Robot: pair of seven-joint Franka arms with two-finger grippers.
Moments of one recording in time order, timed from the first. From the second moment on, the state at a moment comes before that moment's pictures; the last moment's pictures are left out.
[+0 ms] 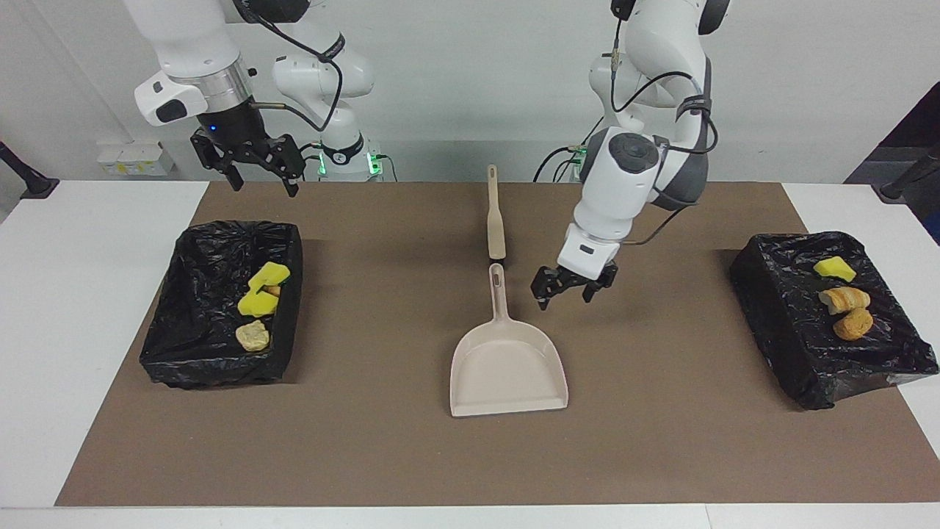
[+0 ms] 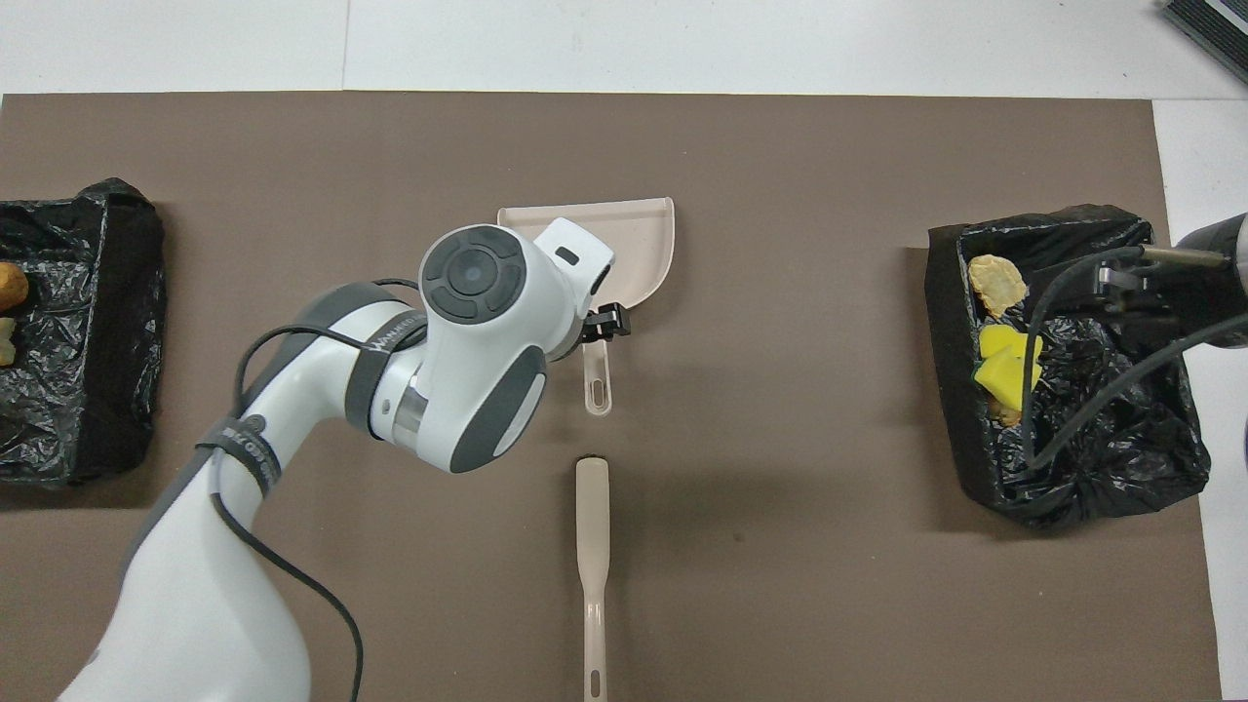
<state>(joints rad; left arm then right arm) -0.39 0.29 -0.01 -1.68 -0.05 2.13 -0.56 0.03 -0.01 0.03 -1.53 0.02 1.55 0.24</state>
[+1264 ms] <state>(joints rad) -0.08 0.05 0.00 -1.62 -0.02 1.73 0.03 0.02 -0.01 0.03 -1.53 0.02 1.55 0.24</state>
